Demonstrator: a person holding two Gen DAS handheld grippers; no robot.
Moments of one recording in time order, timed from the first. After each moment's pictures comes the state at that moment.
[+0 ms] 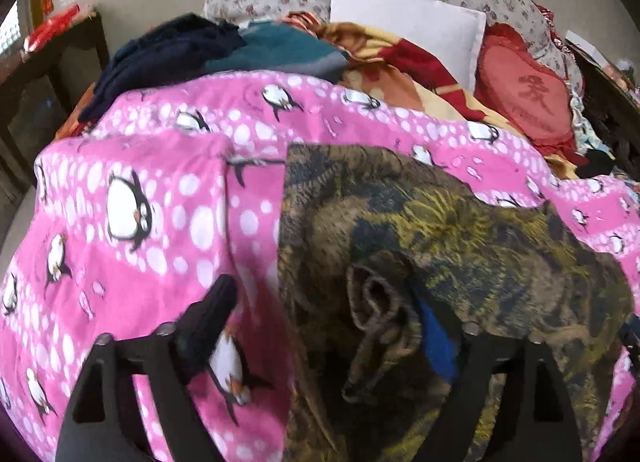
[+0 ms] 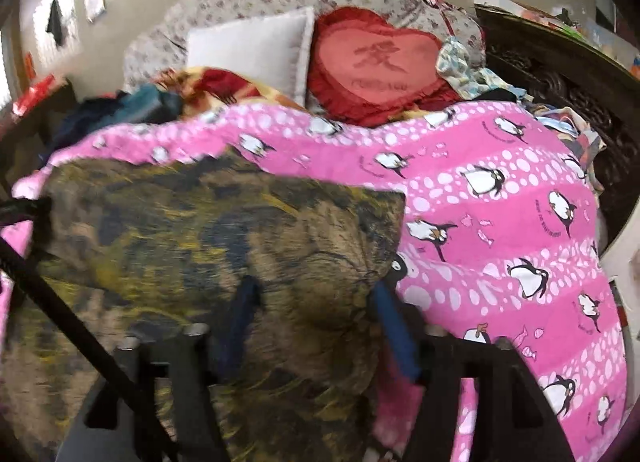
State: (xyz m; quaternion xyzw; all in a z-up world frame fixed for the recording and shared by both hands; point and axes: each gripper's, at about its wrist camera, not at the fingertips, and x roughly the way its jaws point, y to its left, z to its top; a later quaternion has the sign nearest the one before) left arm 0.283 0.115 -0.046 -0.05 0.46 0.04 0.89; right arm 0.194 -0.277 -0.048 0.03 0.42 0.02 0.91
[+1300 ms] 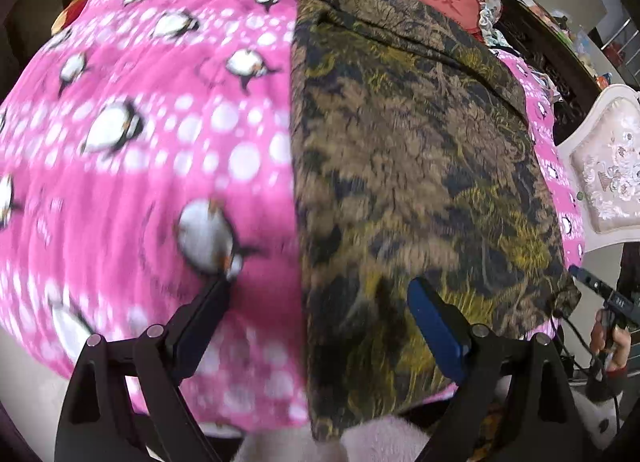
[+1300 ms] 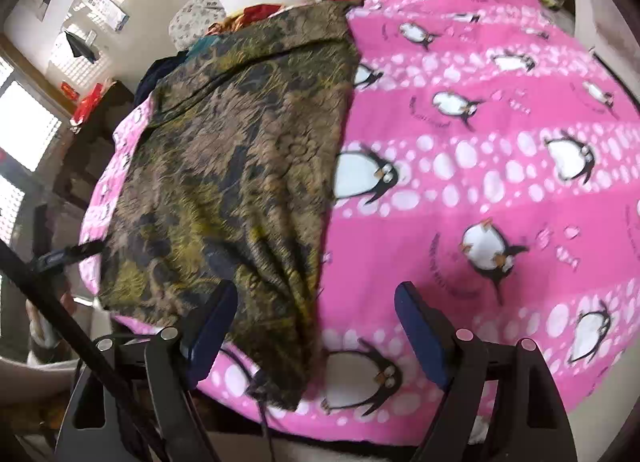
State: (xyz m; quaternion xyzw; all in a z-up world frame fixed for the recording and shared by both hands) left arm -0.041 0.148 -0.072 -0.10 0.57 -0.10 0.81; right arm -0.100 -0.323 -0.062 0.17 0.51 0.13 0.83
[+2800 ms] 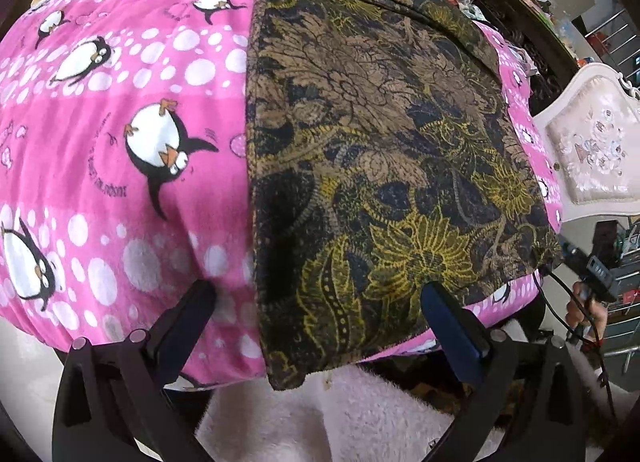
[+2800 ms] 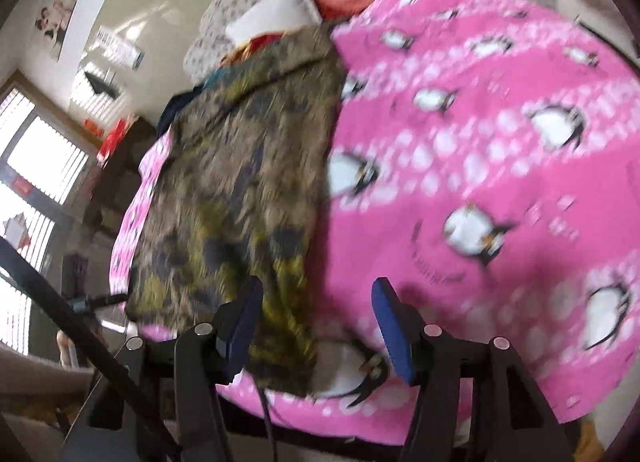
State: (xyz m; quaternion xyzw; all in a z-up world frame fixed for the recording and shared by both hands) left arm -0.076 0.130 -0.087 -0.12 0.60 -0.16 0.78; right arm -0.129 -0.347 -0.086 0.25 0.48 0.19 0.82
